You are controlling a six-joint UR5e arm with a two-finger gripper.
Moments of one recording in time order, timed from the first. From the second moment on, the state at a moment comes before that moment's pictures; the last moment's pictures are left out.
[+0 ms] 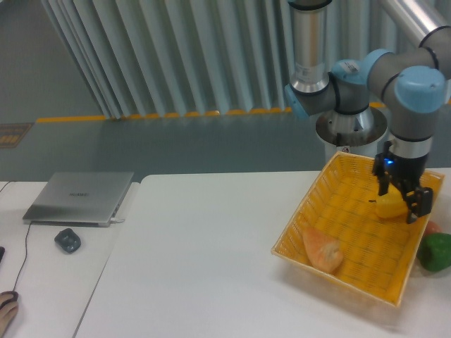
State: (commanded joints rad) arm 2.43 -1.75 -1.64 -1.30 1.50 1.22
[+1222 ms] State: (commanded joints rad) arm 2.20 -1.89 -1.63 -1.13 1.58 0.84
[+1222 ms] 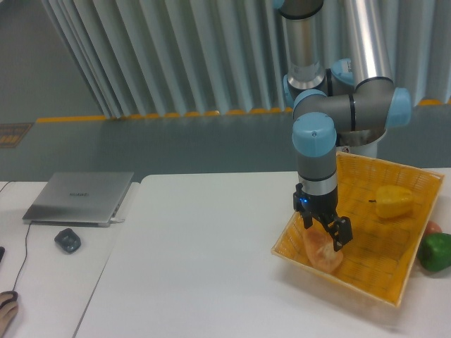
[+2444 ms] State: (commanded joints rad) arm 2.19 -1.89 -1.61 -1.09 1.59 0.79
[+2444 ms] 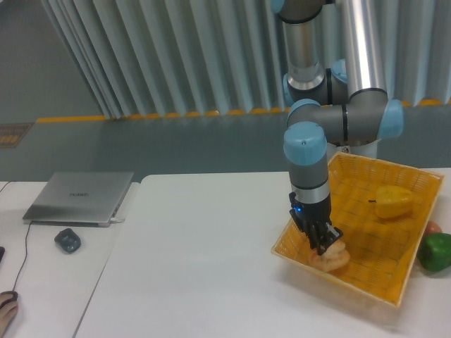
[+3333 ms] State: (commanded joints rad) arm 2.63 -1.74 -1.60 -1.25 1.51 1.36
